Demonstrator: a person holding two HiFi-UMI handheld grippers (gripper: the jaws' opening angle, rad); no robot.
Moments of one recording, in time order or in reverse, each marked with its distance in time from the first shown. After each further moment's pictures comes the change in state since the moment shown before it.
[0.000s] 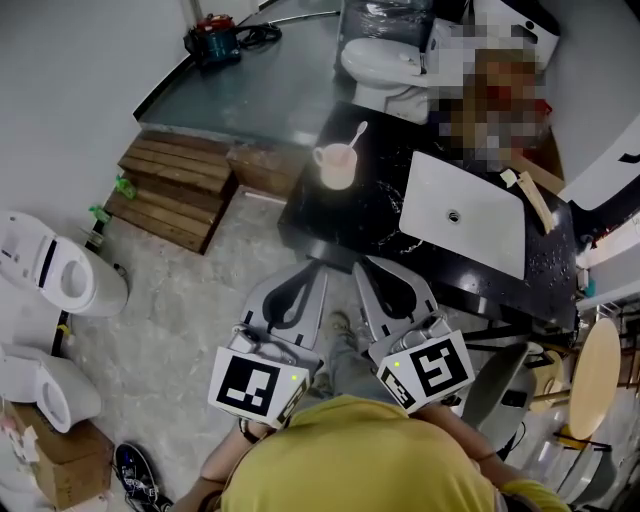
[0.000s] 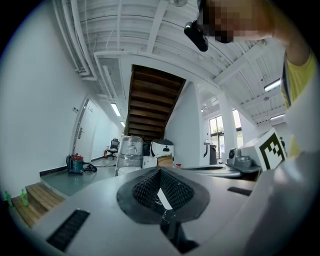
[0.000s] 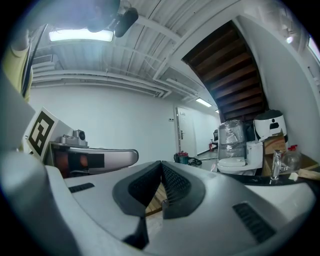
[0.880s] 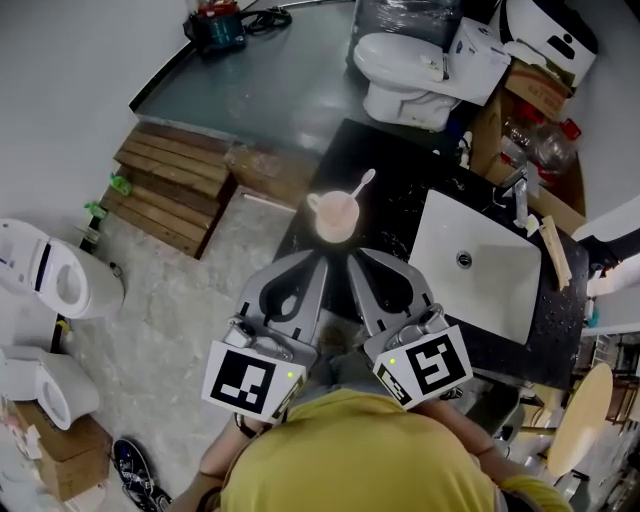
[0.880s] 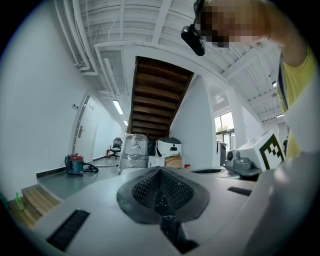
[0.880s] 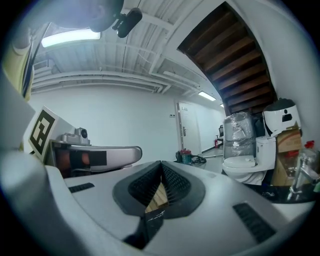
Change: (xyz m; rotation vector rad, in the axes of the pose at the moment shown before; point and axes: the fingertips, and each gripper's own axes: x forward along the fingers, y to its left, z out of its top) left arm 0.162 0.089 0.006 0.004 0.014 0.035; right arm 0.137 -0.124 0.005 0.021 0.033 0.074
